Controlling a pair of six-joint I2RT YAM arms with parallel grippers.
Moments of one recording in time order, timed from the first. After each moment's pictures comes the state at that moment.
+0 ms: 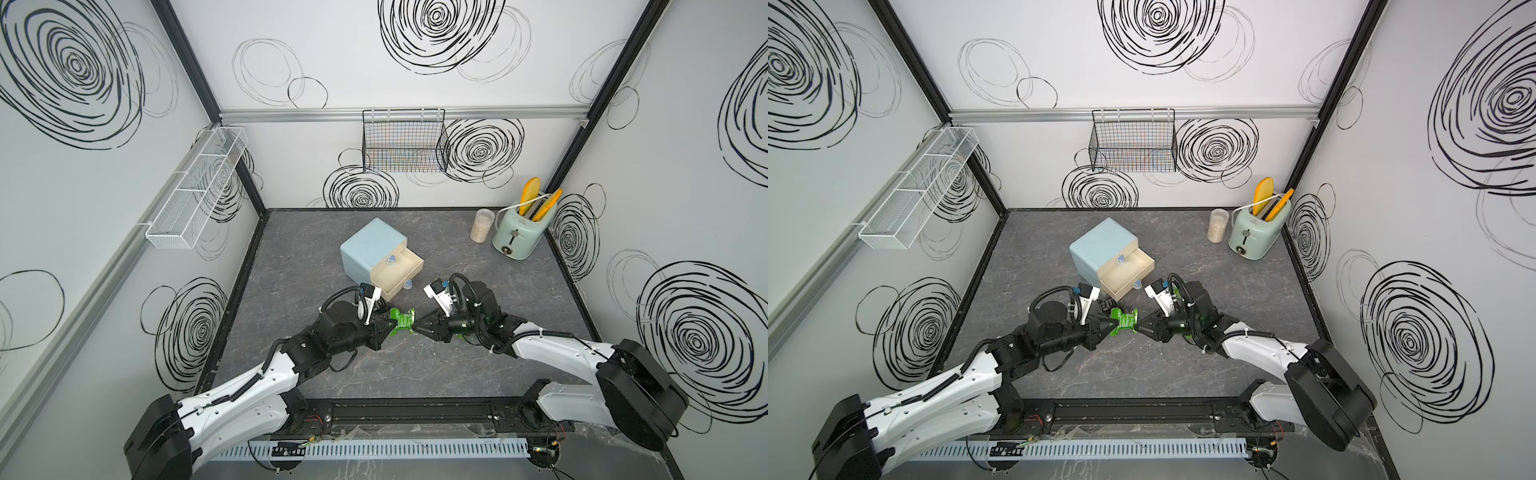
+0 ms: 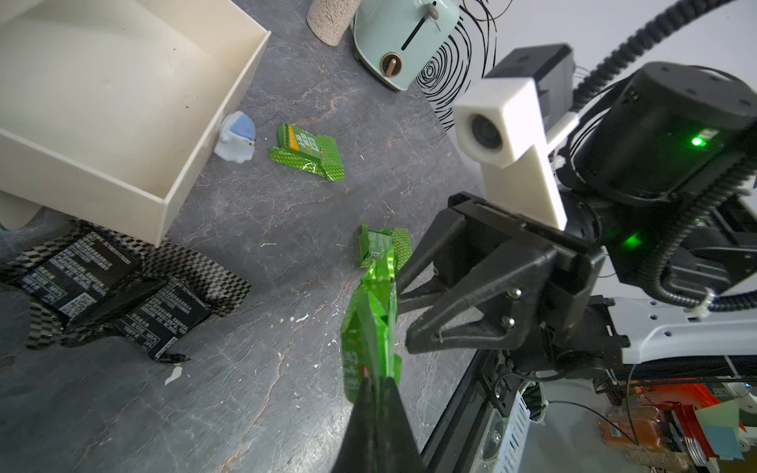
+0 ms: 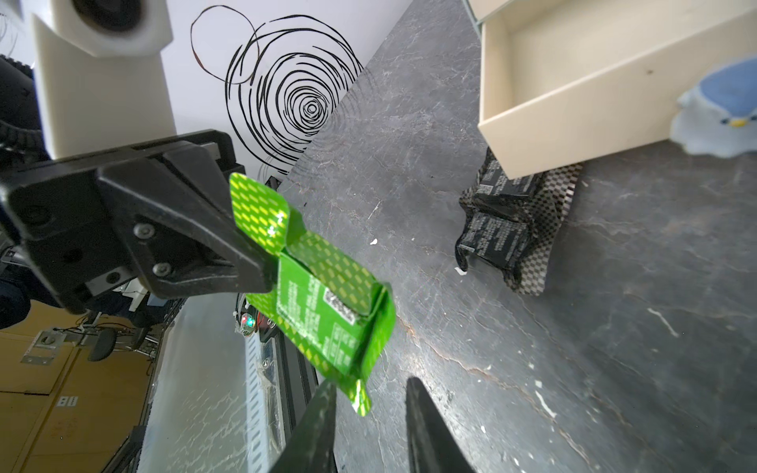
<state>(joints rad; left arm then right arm) -0.77 0.89 0.45 -0.01 0.24 -0.66 0.68 1.27 0.49 0.25 -0.72 0.43</state>
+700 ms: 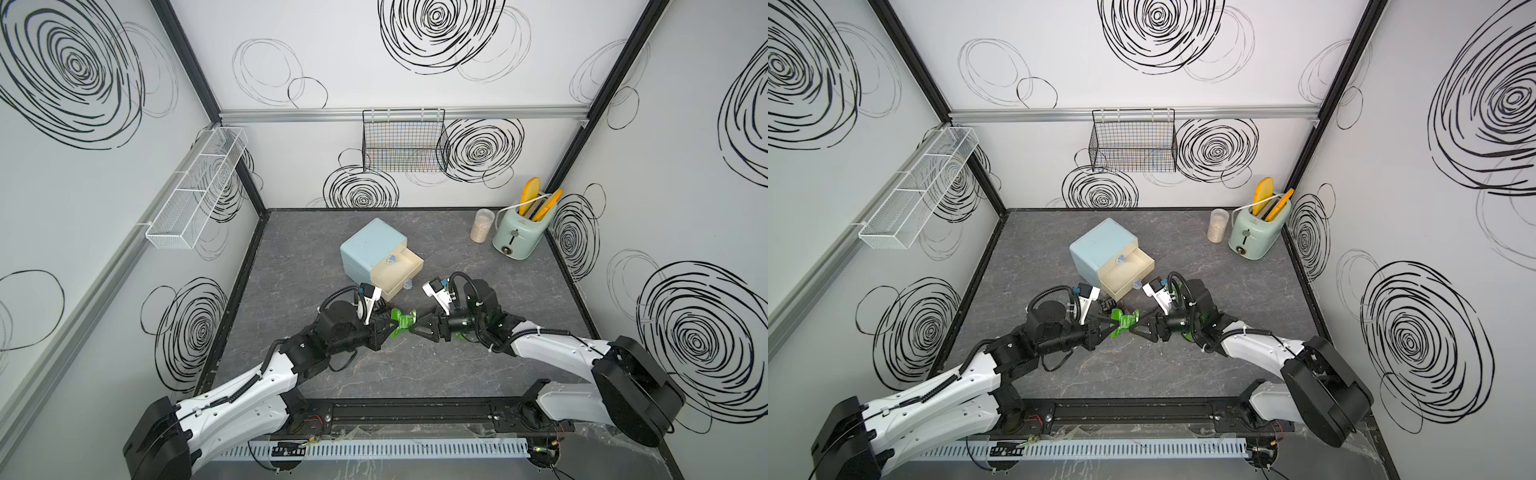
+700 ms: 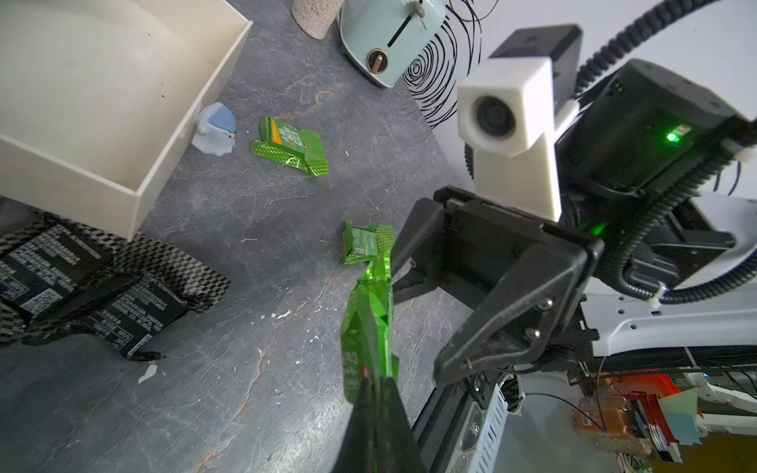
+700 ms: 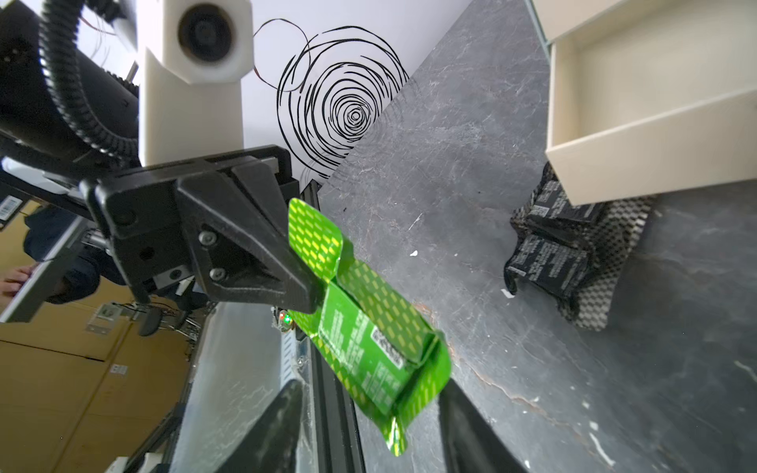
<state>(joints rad) -0.77 0.88 0.45 0.00 0.29 -0.70 0.68 1.29 0.49 0.37 -0.84 0.48</state>
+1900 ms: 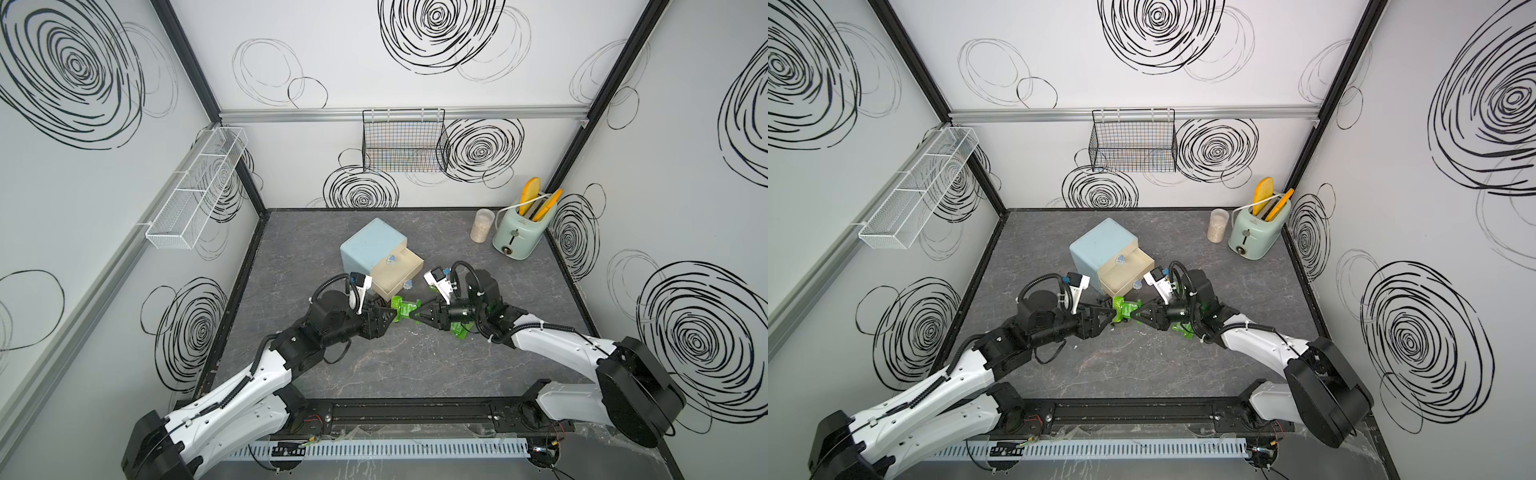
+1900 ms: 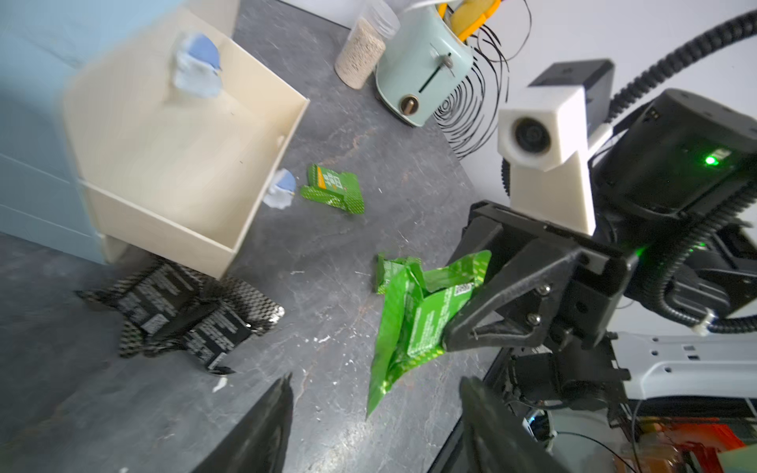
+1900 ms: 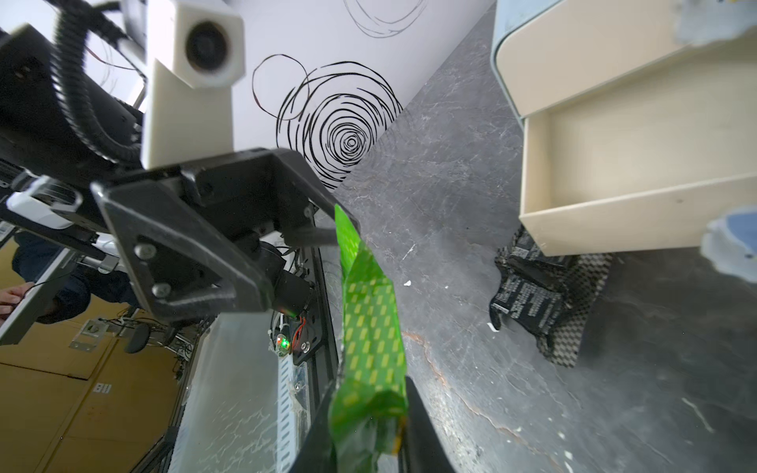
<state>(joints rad) -0.65 0.85 0.60 -0.20 0.22 -0.58 0.62 1.29 0.62 0.24 -0.83 0.44</state>
